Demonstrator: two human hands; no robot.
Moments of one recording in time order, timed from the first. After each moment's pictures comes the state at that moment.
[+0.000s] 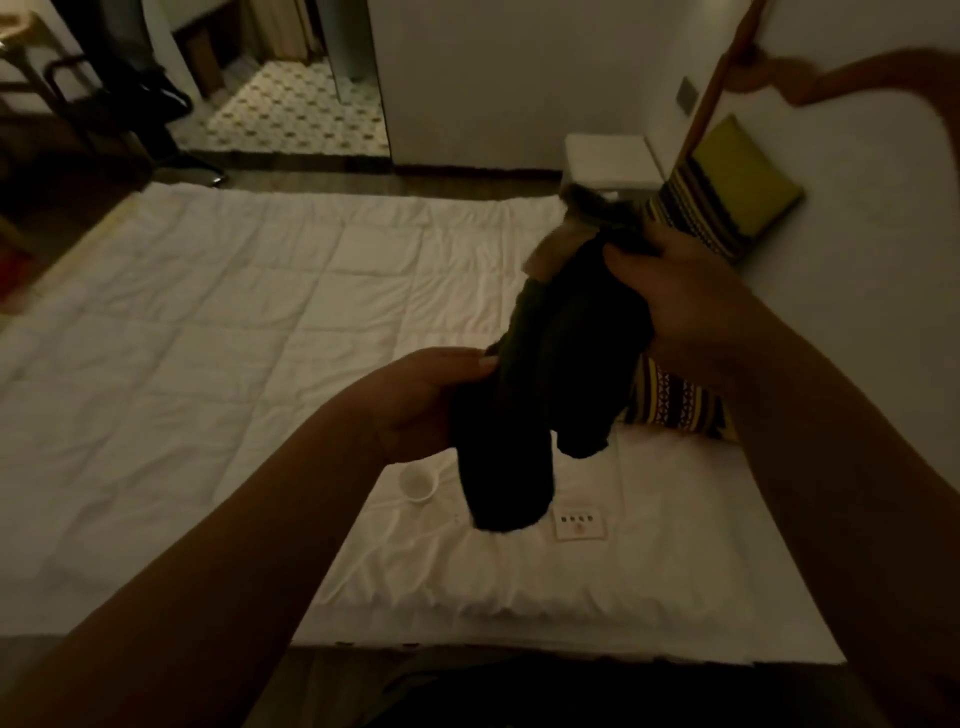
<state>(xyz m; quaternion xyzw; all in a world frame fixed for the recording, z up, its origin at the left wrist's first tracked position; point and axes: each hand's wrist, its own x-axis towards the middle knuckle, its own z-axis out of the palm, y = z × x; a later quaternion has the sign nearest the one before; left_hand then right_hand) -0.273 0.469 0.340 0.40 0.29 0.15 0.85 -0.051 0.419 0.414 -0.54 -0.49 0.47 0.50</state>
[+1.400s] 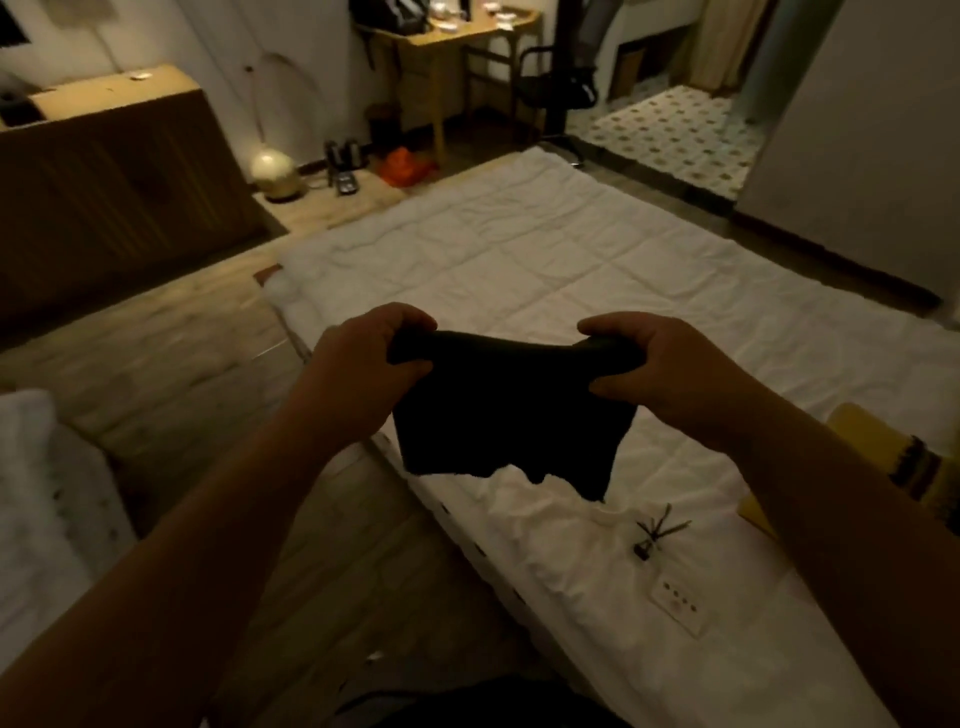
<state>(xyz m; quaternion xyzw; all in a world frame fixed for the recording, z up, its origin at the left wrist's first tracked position) -0.393 0.243 0.381 0.53 0.78 0.32 0.11 -0.151 0.397 0.376 -0.36 -0.80 0.46 0.16</state>
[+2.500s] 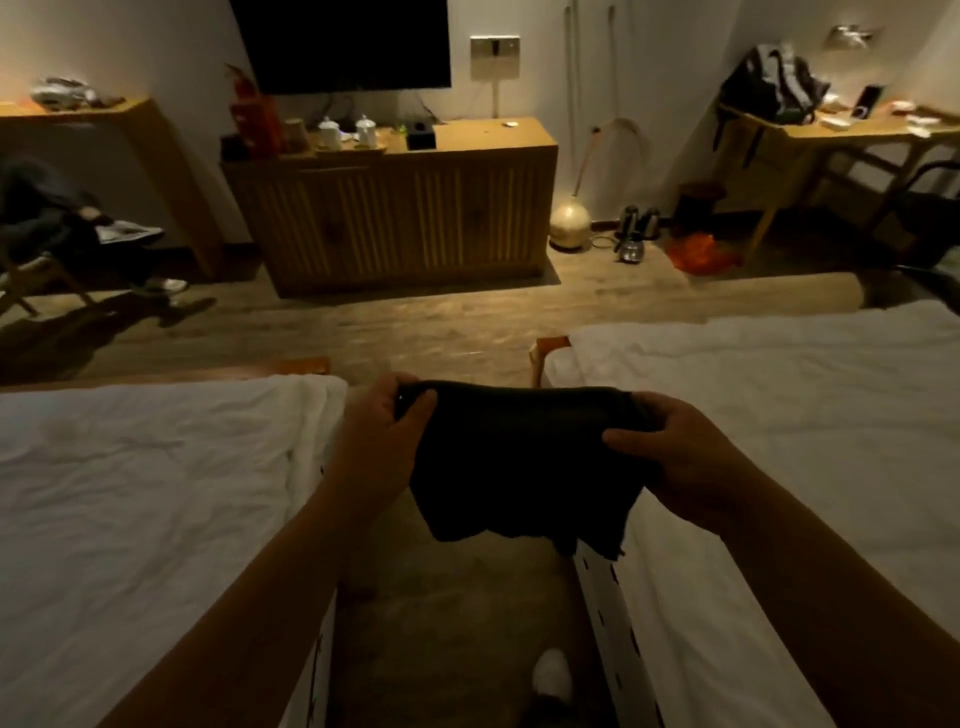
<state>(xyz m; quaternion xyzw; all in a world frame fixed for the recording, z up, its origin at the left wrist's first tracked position) -0.830 0.113 0.352 0.16 0.79 0.59 0.07 -0.716 0.377 0.335 -0.15 -0.60 0.78 0.04</state>
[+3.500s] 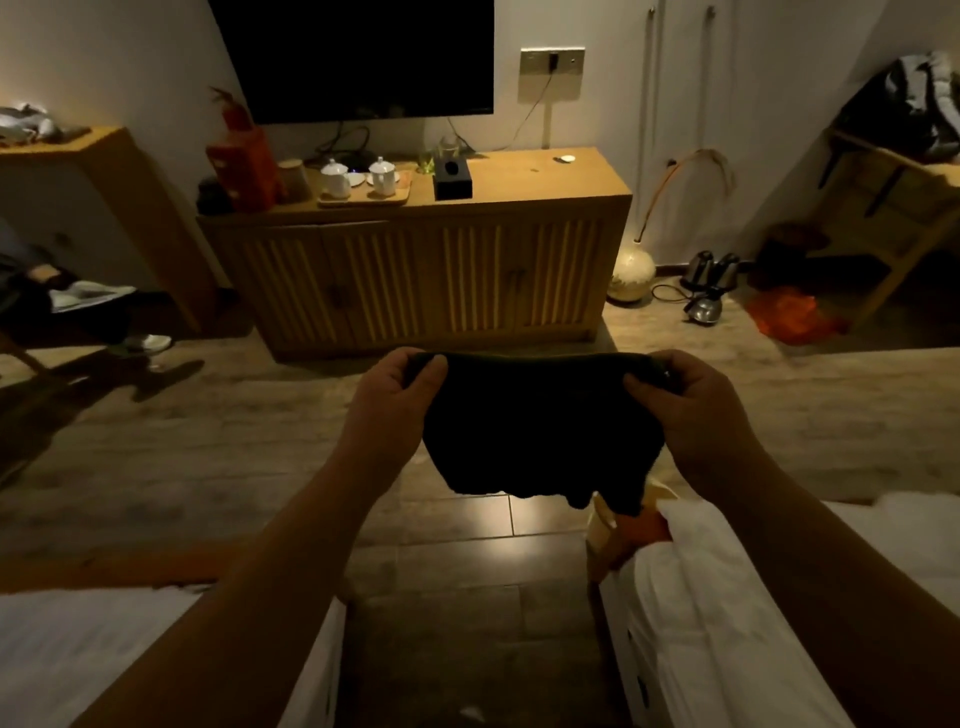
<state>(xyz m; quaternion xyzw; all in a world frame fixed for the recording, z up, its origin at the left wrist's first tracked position) -1.456 0.297 0.354 0.12 0.72 0.67 0.08 -1.347 0.548 0.362 -0.14 -0.72 0.66 0.19</state>
